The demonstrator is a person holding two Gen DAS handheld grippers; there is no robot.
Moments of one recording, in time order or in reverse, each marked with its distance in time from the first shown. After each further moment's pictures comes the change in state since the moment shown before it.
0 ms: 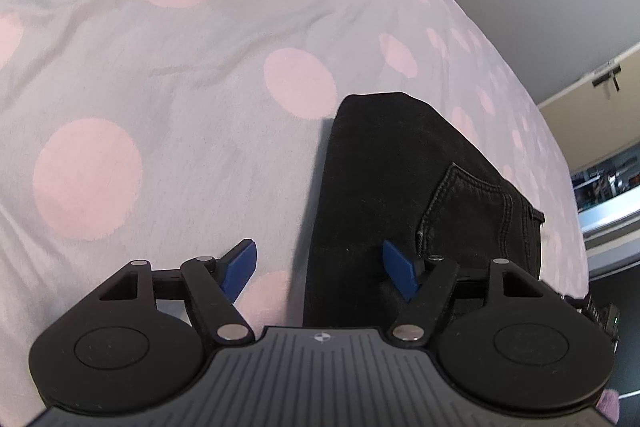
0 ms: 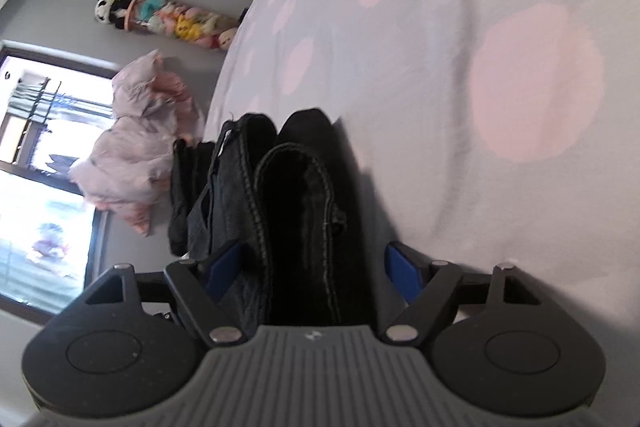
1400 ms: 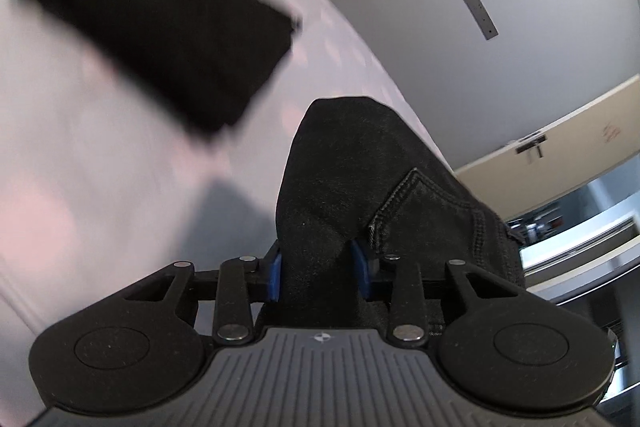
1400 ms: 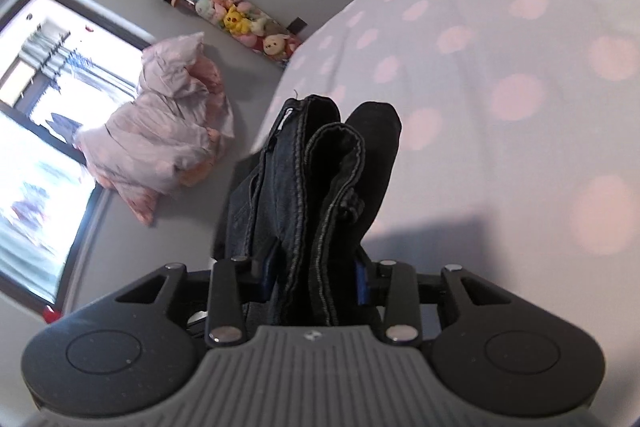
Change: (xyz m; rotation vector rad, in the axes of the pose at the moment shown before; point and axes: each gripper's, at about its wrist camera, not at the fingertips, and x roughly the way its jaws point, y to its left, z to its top) left arm -0.123 0.096 0.142 -0.038 -0.152 -0.248; right arm 0.082 0.258 -0.047 -0.198 -0.107 -0.060
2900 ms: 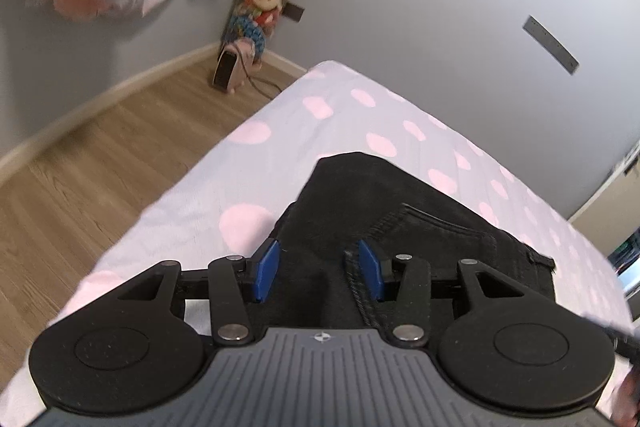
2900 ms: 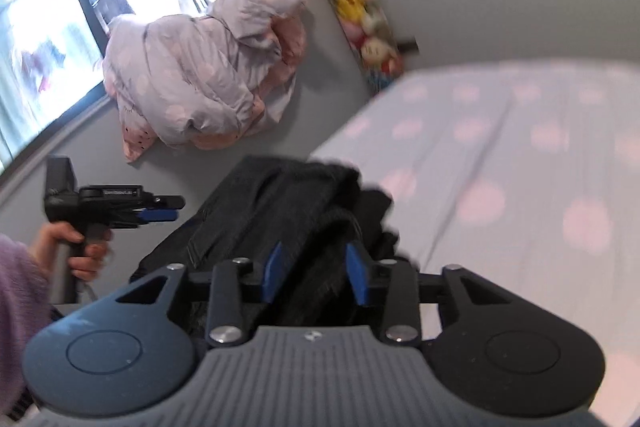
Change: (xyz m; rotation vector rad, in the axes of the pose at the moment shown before) left arm 0.002 0.114 0.246 0.253 -0.184 0.321; right arm 0.313 0.148 0.084 -0.615 -0.024 0.006
